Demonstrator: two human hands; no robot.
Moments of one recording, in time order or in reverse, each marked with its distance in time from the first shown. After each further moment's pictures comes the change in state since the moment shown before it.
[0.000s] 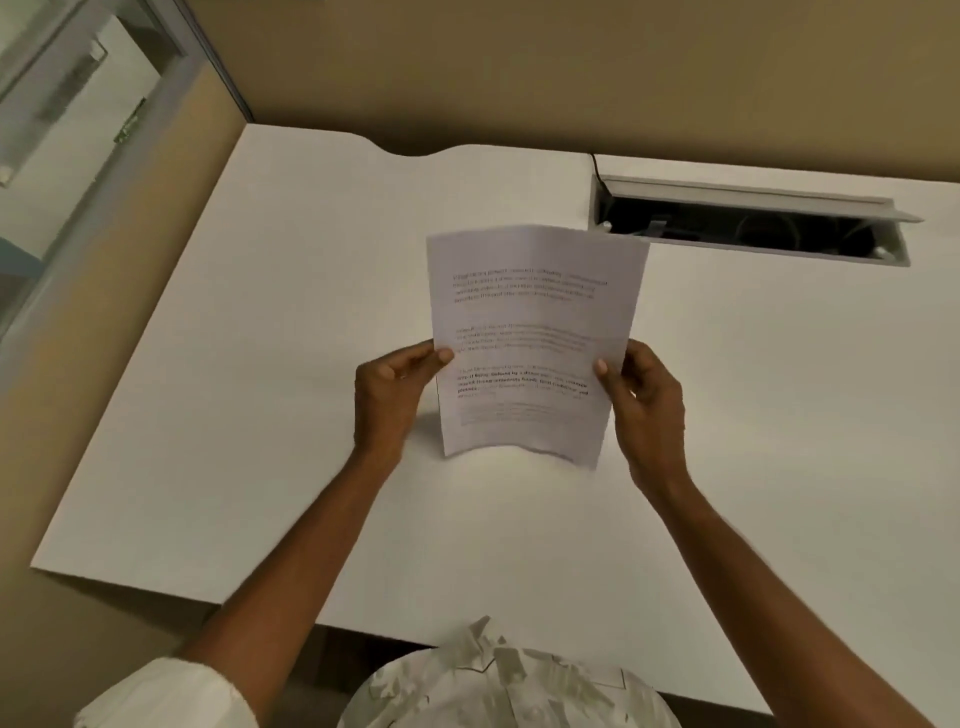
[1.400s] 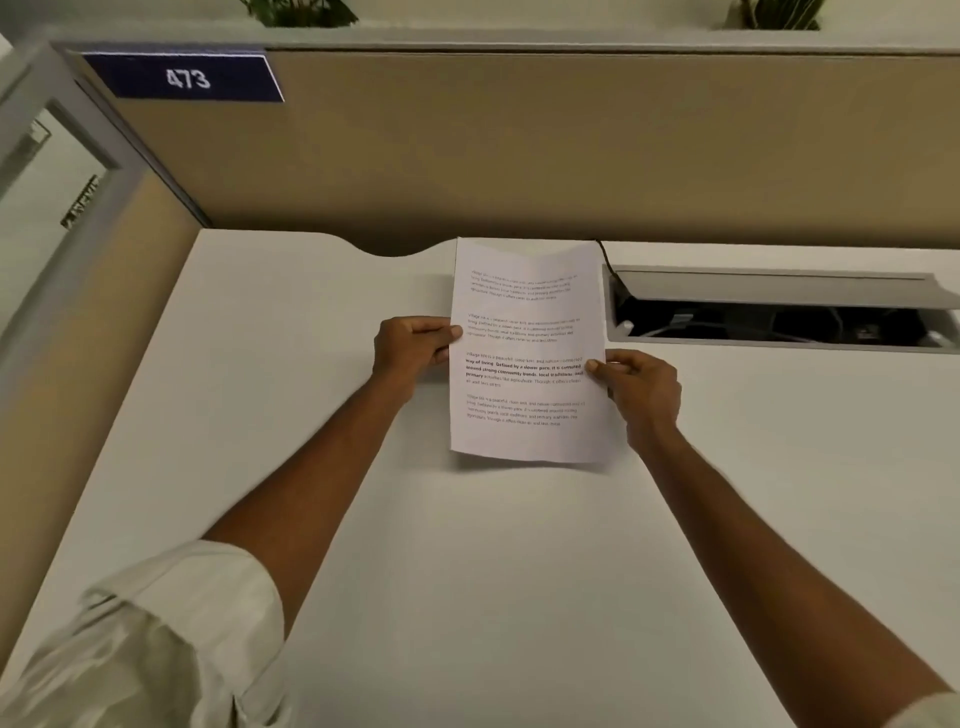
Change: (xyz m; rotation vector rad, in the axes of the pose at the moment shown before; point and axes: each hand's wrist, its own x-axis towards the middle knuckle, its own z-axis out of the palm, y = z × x) left_hand 0.288 0.041 0.059 0.135 -0.152 -0.165; right_hand 0.237 0.042 0.065 -0.115 0.280 0.443
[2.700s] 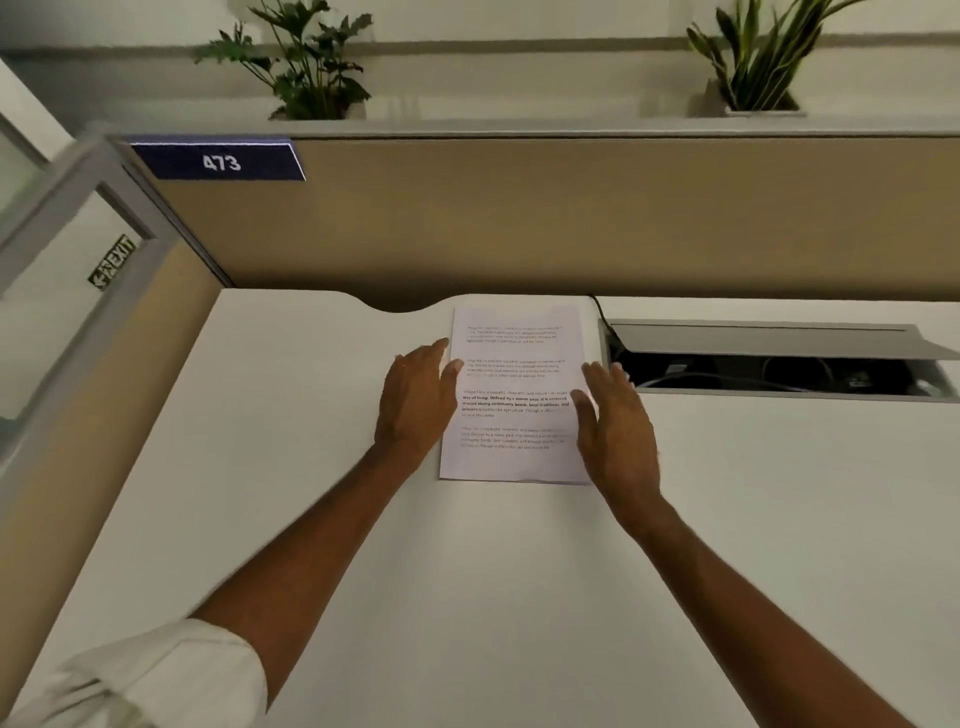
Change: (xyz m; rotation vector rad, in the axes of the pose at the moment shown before) left_hand -0.029 0.016 0.005 0.847 0.115 0.484; right_hand -0.043 -0.023 0.015 -0.571 0.049 -0.621
